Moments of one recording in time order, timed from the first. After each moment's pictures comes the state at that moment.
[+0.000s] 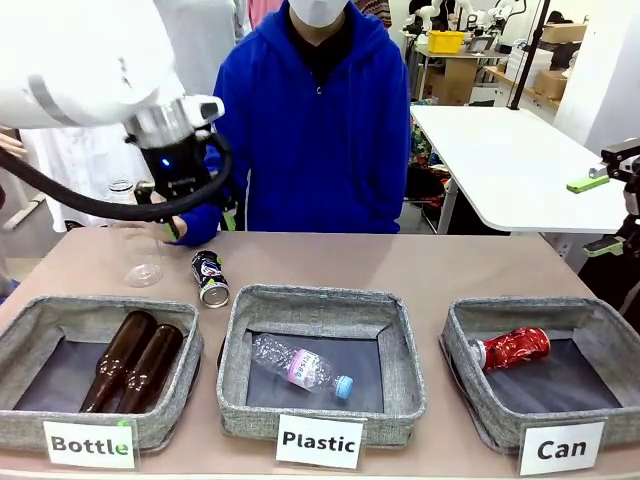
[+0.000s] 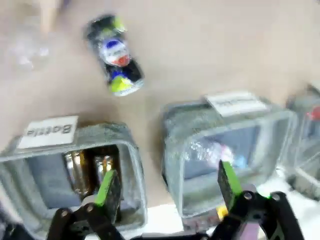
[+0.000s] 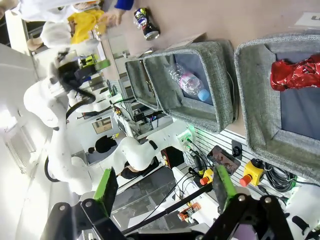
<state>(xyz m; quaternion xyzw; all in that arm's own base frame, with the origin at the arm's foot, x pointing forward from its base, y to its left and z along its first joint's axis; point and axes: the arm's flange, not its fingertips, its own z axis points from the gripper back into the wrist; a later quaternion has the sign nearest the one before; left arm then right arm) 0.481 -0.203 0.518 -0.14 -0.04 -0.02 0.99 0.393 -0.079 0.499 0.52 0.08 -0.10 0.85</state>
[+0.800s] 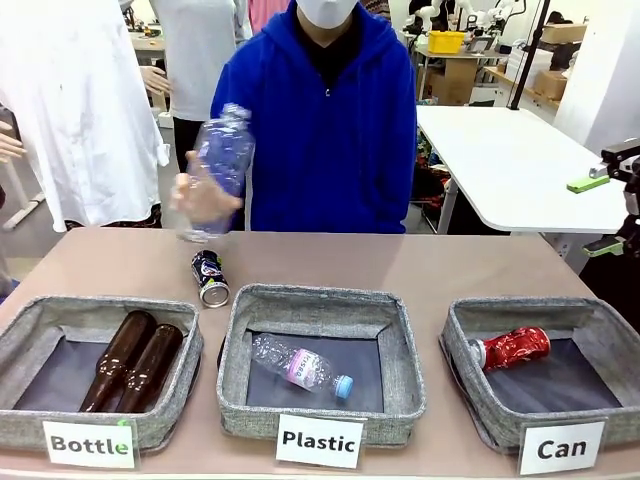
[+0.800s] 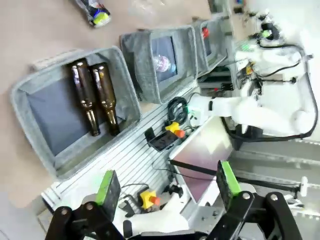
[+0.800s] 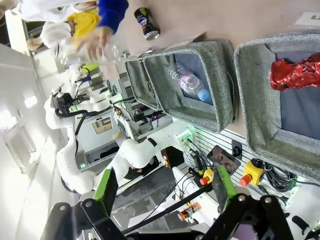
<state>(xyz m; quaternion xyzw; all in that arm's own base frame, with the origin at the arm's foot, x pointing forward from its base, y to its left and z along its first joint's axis) 0.372 0.130 0.580 -0.45 -0.01 -0.10 0.89 0.393 -0.079 0.499 0.52 0.08 -0.10 0.85</state>
